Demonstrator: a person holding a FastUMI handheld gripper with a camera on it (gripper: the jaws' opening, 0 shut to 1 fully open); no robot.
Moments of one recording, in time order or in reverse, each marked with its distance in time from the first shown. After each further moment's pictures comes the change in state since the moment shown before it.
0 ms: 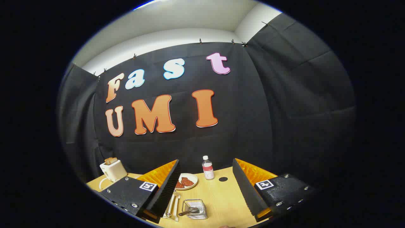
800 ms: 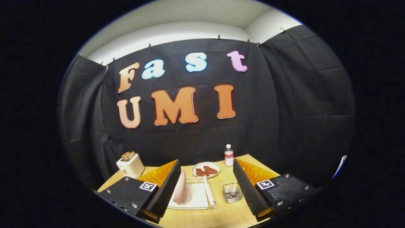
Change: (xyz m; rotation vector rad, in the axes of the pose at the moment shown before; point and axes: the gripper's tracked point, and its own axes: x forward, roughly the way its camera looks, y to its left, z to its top) arm -0.080 0.170 -0.017 -0.064 0.145 0.051
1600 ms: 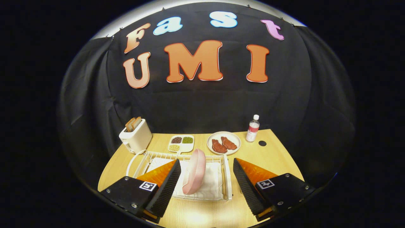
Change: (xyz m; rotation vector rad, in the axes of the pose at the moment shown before) arm 0.108 0.065 -0.065 -0.123 0.457 0.123
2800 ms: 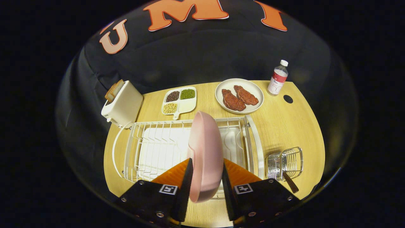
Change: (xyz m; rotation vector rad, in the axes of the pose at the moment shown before) arm 0.111 0.023 -0.095 0.076 0.472 0.026
